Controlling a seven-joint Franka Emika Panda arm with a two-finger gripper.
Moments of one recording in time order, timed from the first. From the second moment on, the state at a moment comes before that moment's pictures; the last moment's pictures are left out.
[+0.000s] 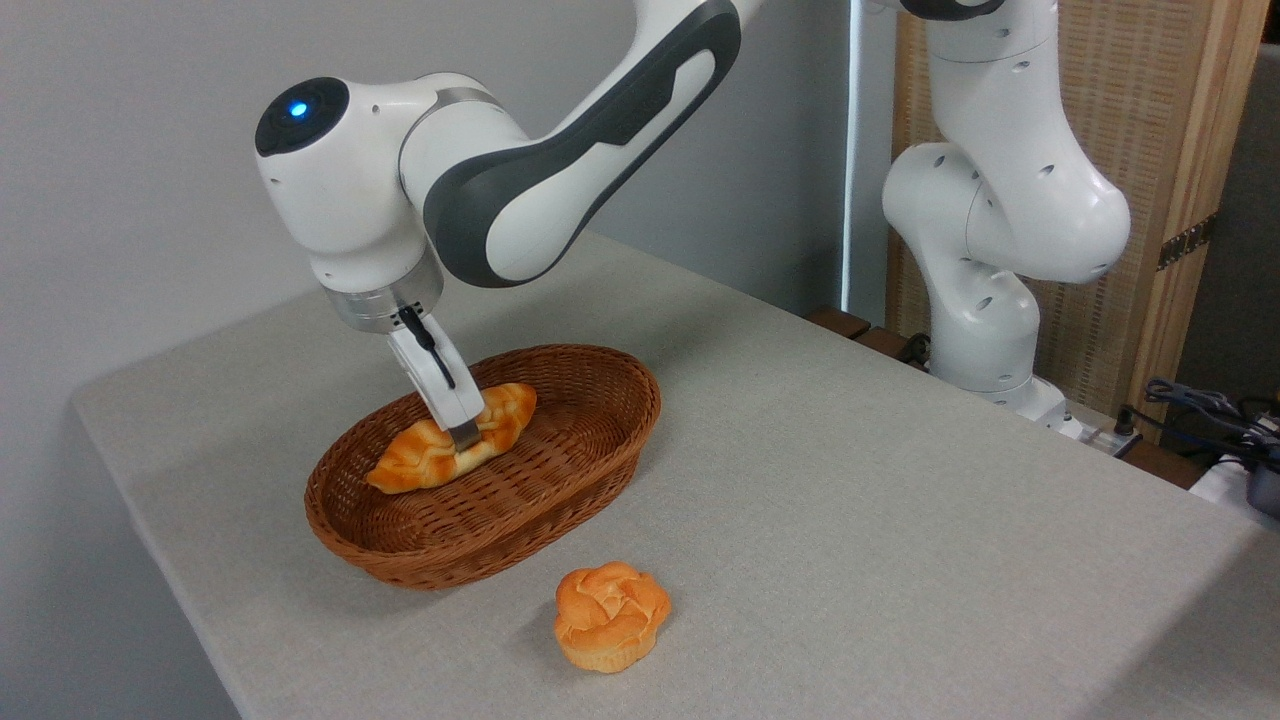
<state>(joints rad) 0.03 0.23 -0.31 -1.78 -0.24 1.87 0.73</state>
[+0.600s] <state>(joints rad) 0.04 0.18 -0.30 -1.77 -0.24 1.87 0.73</state>
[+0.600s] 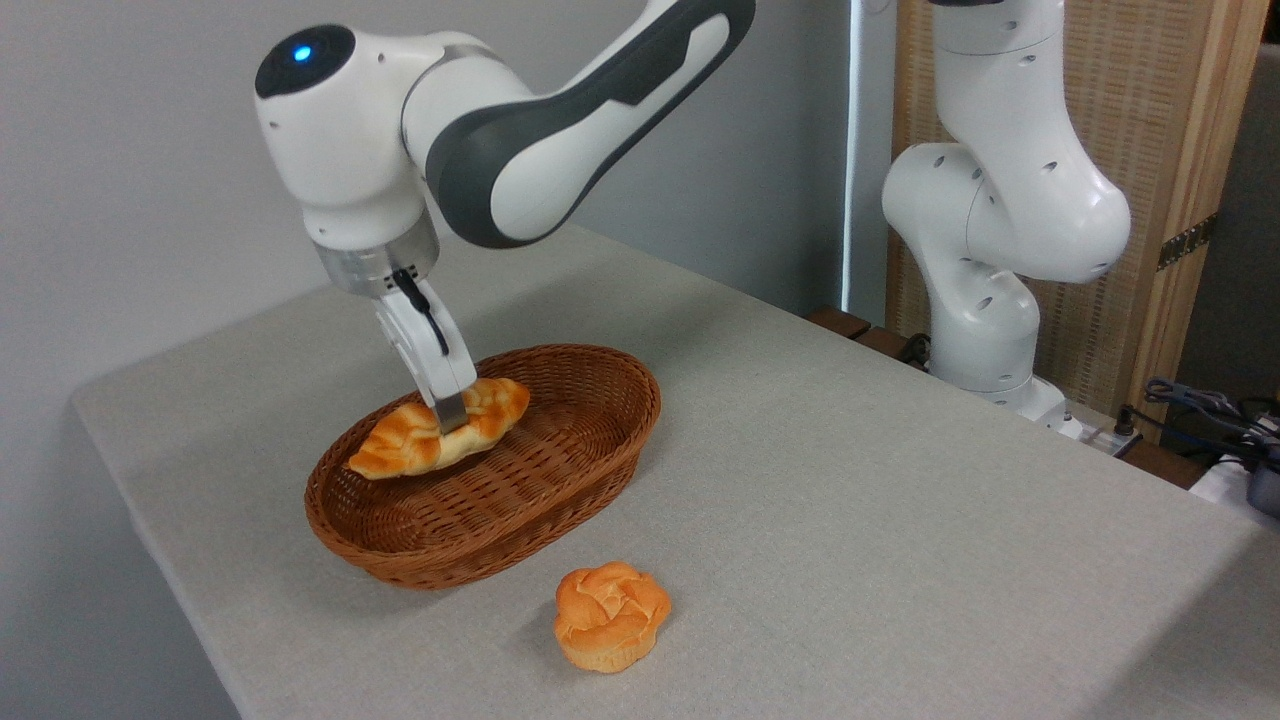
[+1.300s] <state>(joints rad) 0.05 0.00 -0.10 -1.76 -0.24 1.70 0.75</state>
